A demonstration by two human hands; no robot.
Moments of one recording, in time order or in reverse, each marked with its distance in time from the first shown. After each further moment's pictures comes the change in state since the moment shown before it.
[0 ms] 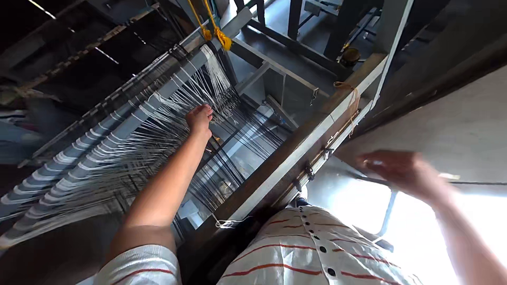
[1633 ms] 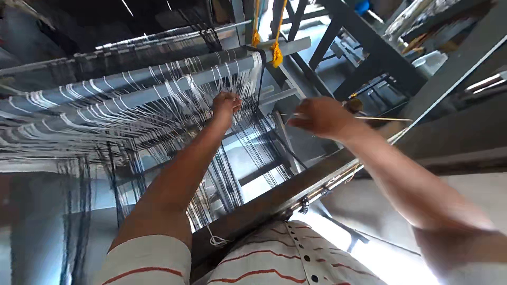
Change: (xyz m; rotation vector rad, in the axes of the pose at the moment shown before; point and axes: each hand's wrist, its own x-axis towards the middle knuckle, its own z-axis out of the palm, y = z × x) left_hand 0.028 0.003 0.023 -0.235 -0.111 -0.034; right_hand 0.273 -0.128 0.031 -0.389 -0.528 -0.200
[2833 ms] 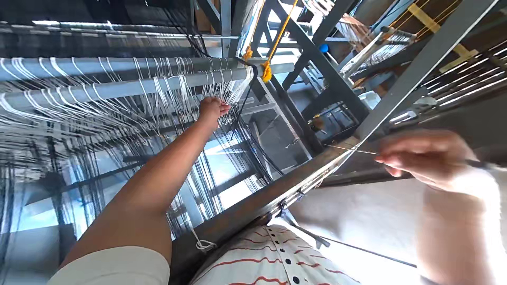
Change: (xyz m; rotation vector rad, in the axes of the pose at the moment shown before) left_hand 0.008 -0.002 0.002 -0.170 -0.022 -0.055; right_hand -0.172 0.035 -0.066 0.654 0.251 -0.341
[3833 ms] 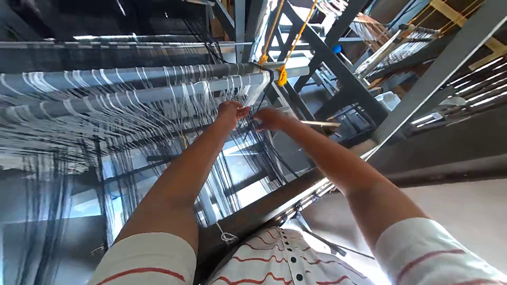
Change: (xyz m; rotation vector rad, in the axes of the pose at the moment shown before) left_hand -0.004 0.010 -0.002 -0.151 -0.050 -0.093; right_hand 0.251 0.144 0.170 -0.631 -0.528 0.329
